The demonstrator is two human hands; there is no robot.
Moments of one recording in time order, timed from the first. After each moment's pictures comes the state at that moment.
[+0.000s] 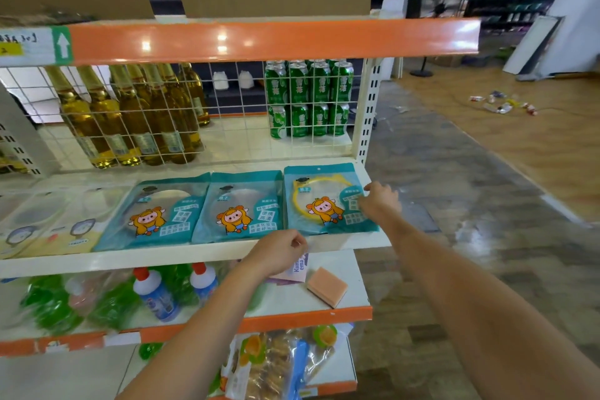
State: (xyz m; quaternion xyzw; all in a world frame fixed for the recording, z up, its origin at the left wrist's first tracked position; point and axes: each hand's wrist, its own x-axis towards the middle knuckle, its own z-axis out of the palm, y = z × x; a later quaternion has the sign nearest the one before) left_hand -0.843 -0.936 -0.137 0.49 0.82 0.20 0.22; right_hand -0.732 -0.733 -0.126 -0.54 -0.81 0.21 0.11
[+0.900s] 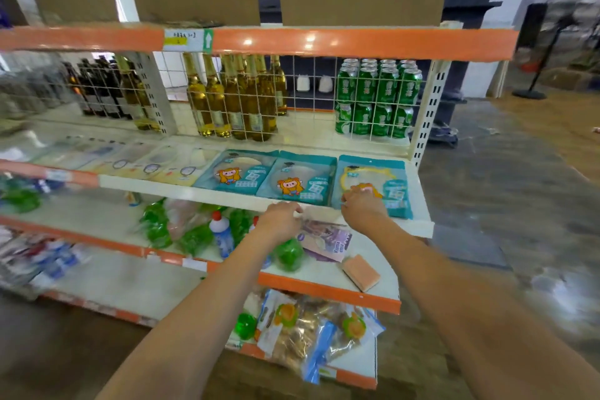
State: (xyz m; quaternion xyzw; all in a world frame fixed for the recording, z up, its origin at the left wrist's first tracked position) left_hand -0.823 -1.017 -0.124 0.34 0.93 0.13 0.10; right_hand -0.735 -0.855 -0.109 -0.25 -0.97 0.04 0.02
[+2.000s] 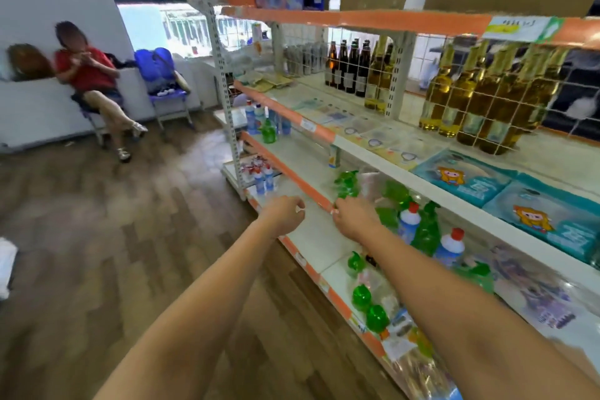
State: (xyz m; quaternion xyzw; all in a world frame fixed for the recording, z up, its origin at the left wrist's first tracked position) left_hand -0.827 -1.401 -0.114 0.00 0.99 0.12 0.07; right_hand -0.850 -1.235 -0.127 0.16 -0.99 0.03 0.01
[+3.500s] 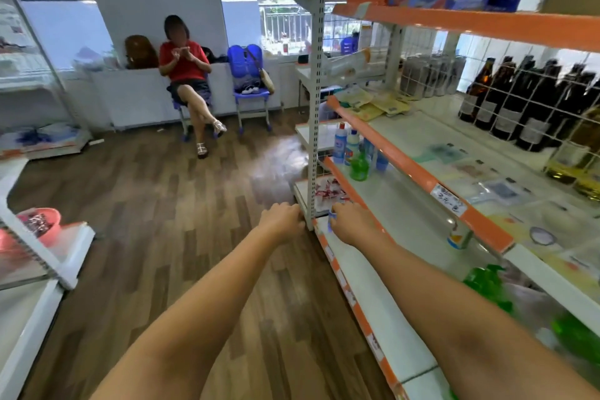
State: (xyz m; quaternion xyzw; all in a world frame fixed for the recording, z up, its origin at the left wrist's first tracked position) left_hand -1.110 -1.699 -0.119 -0.14 0.99 0.08 0.06; right_hand -1.195 -1.566 -0.145 0.26 -0.96 0.06 -0.04
